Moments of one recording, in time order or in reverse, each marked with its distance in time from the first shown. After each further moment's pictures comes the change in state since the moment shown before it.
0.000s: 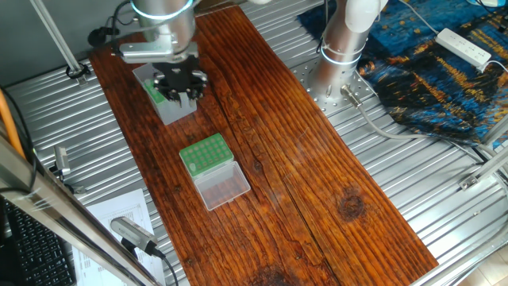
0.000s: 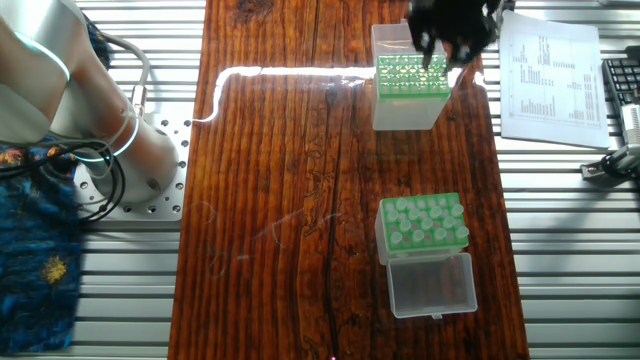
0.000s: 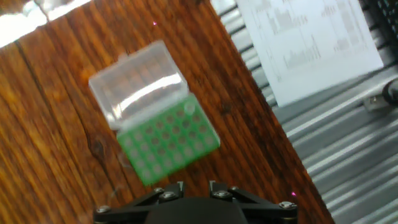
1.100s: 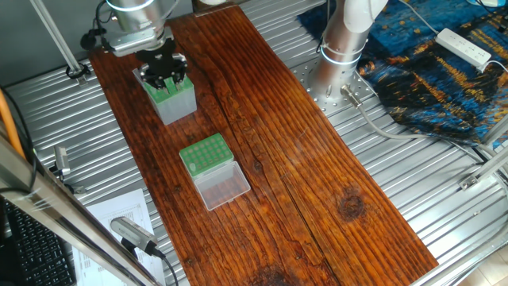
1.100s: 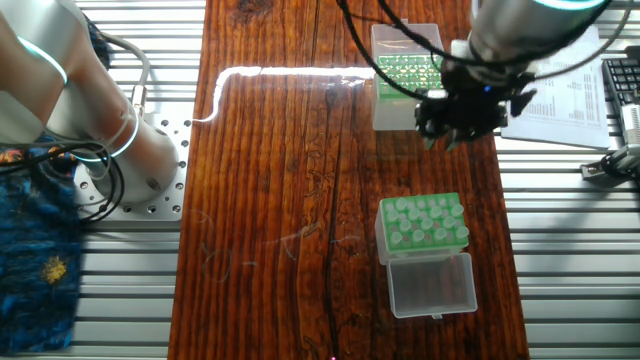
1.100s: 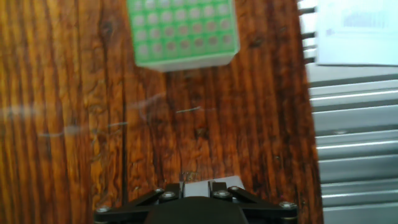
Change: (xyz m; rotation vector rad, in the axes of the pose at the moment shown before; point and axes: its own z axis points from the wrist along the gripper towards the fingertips) arm 0.079 -0.018 0.054 -0.077 0.007 -0.248
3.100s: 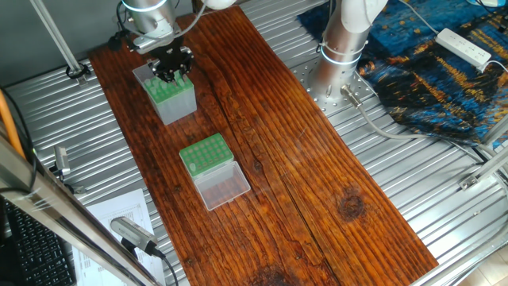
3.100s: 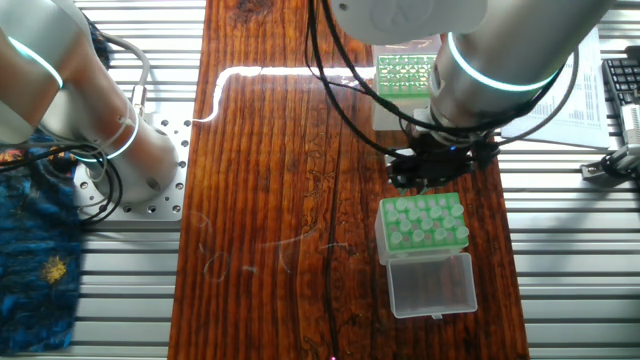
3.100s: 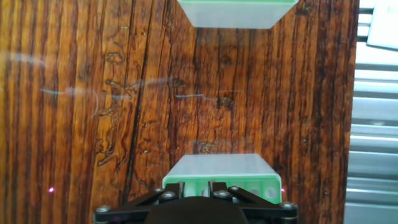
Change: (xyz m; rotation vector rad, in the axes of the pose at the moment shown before) arm 0.050 0.025 0.035 -0.002 0.022 -0.118
